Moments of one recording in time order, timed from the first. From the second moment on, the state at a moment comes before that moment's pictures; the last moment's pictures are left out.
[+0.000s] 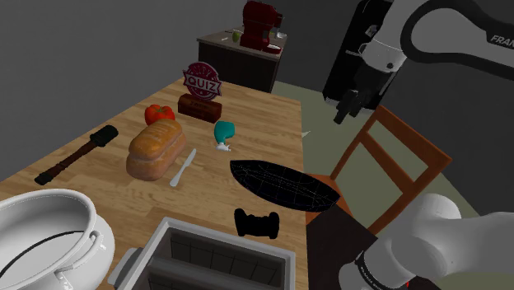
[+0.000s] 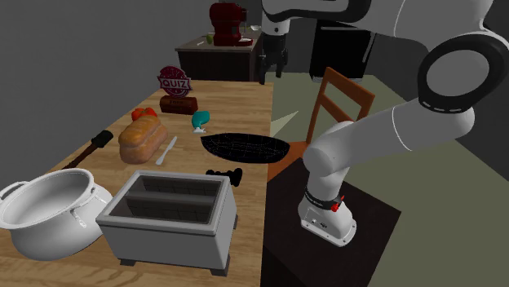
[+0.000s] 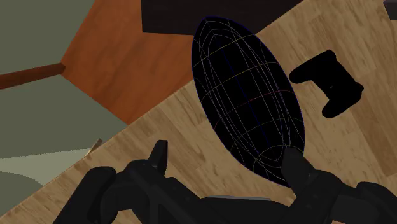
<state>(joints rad) 0.00 -0.83 -0.07 -2.34 -0.09 1.61 -0.05</state>
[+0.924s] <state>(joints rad) 0.17 -0.77 0.00 -2.62 -0.03 1.94 -0.16</state>
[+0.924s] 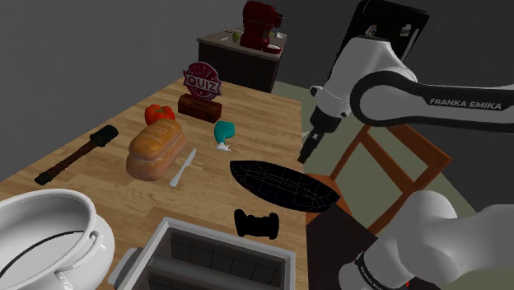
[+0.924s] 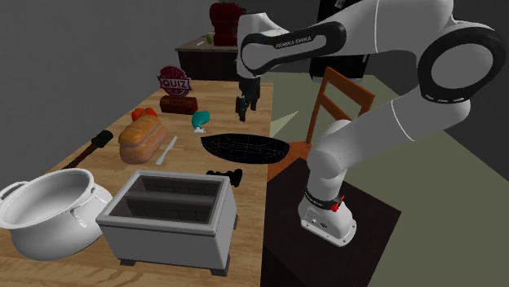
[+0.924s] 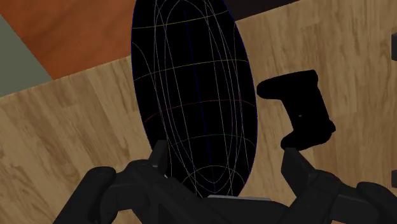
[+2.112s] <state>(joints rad) 0.44 -0.39 0.12 -2.85 0.06 2.54 -0.33</state>
